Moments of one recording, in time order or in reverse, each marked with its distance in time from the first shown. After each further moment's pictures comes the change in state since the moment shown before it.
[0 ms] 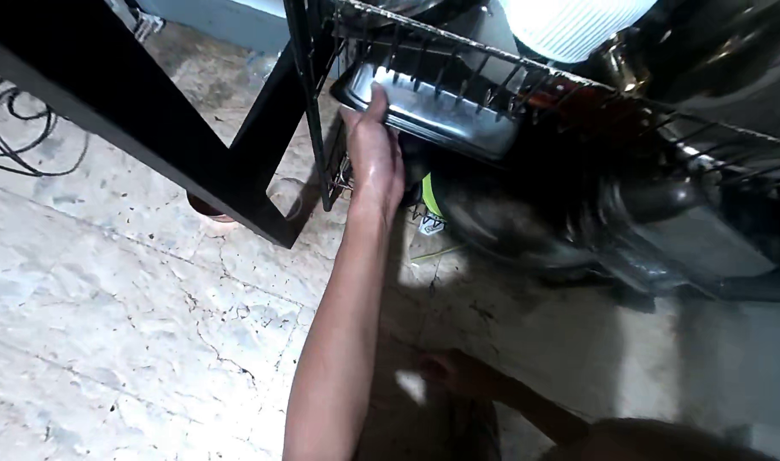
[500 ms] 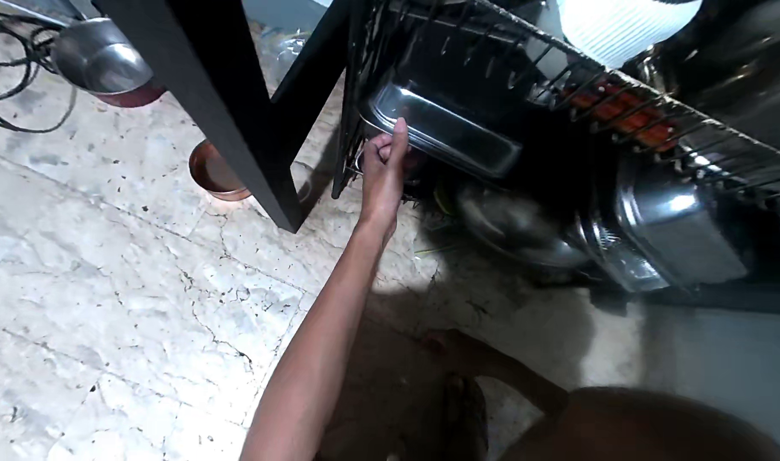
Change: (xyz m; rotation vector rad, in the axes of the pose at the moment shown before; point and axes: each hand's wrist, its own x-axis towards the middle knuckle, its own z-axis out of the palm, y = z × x) left_hand -0.030 -0.009 -0.080 0.370 -0.127 -0.094; right_hand 0.010 -0.024 -0.017 -0.134 -0.039 0.144
